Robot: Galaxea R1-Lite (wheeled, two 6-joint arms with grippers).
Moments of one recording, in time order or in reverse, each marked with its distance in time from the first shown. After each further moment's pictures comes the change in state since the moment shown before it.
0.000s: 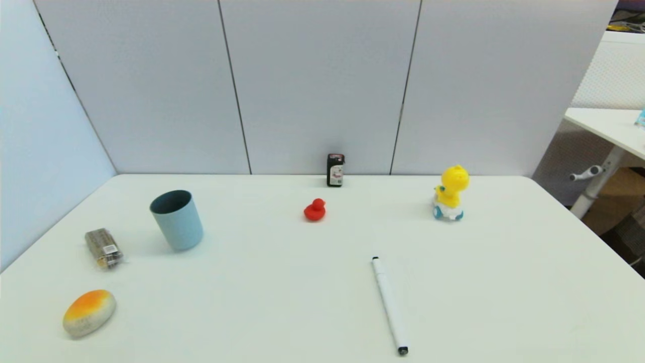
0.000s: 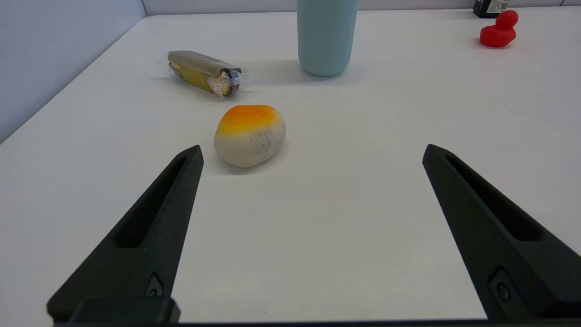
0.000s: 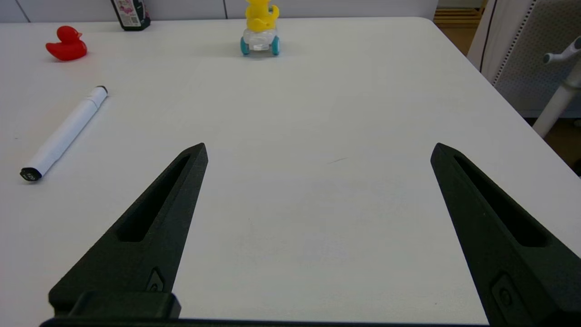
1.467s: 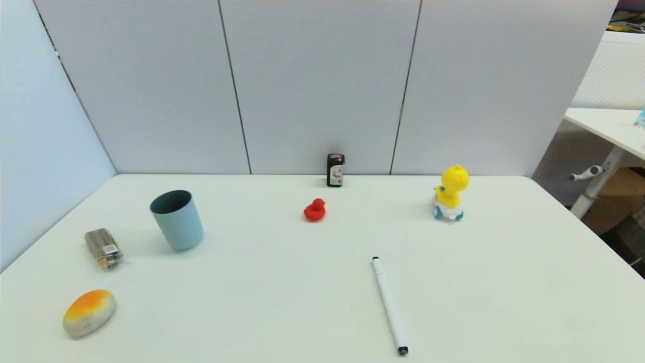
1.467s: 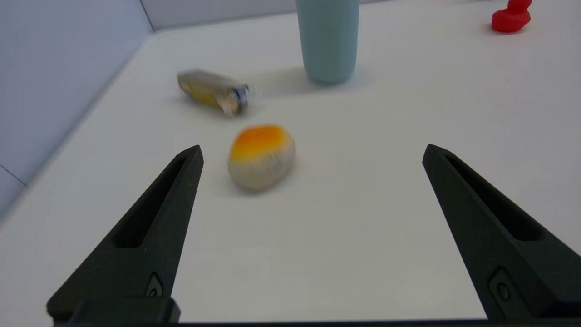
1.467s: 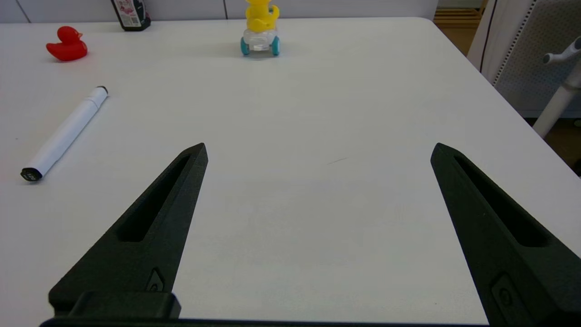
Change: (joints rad) left arm -0.010 0.193 -0.097 -0.056 -0.005 0.120; right arm 0.000 0.000 0.000 0.000 0.000 0.000
